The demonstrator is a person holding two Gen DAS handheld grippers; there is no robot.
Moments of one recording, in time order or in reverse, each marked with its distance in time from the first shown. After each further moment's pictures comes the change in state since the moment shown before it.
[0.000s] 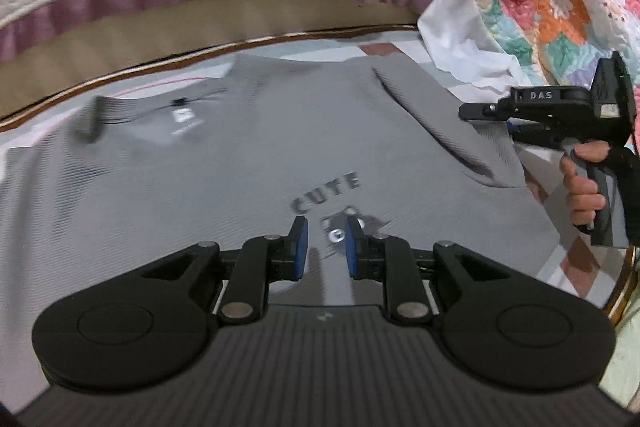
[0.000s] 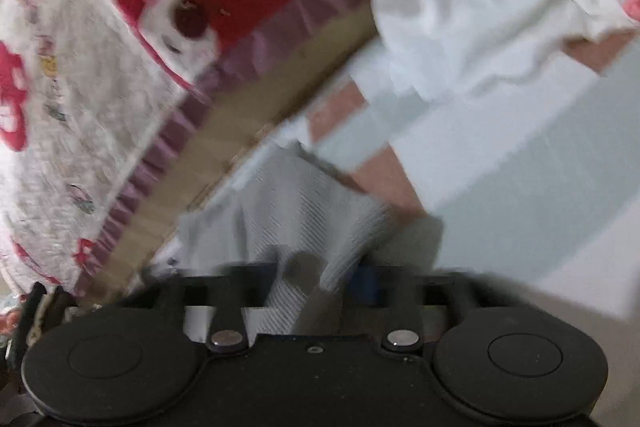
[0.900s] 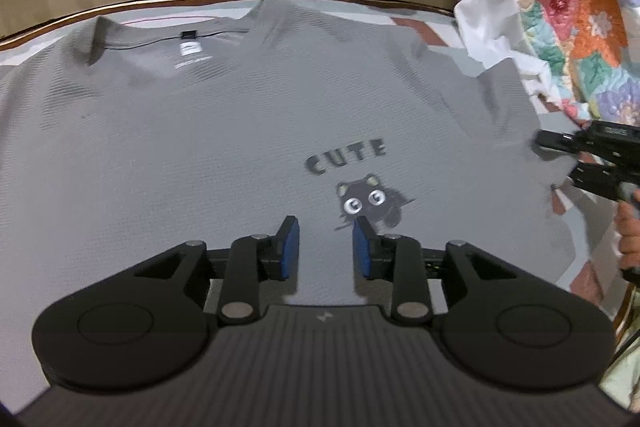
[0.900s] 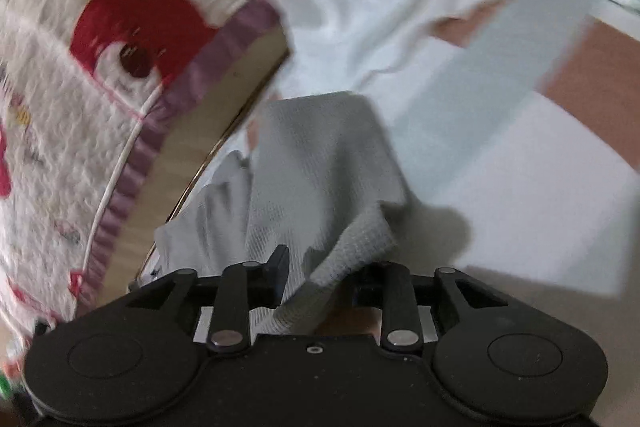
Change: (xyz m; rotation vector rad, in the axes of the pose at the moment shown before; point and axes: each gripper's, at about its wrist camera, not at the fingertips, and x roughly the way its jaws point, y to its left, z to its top) left arm 0.027 0.009 -0.019 -0.191 0.040 -0.004; right arm -0.047 -0.033 -0.001 0.170 -0.006 -0.108
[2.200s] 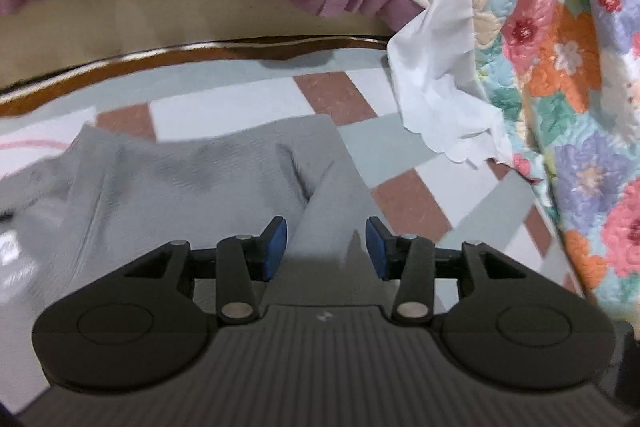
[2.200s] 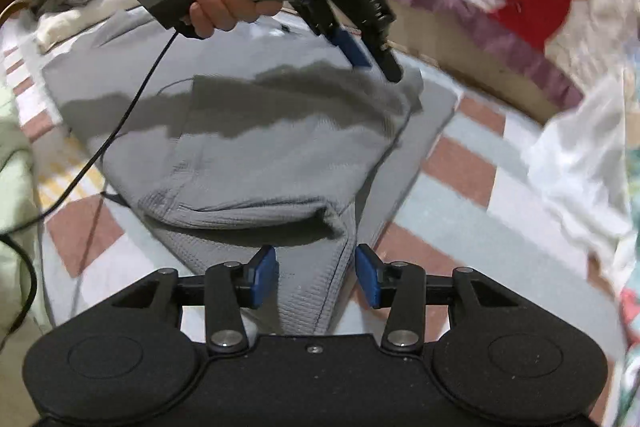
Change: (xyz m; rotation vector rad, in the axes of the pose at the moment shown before) left arm 0.105 -0.051 0.152 0.088 0.089 -0.232; right arm -0.010 0.106 -0.100 -1.186 0.284 -0.057
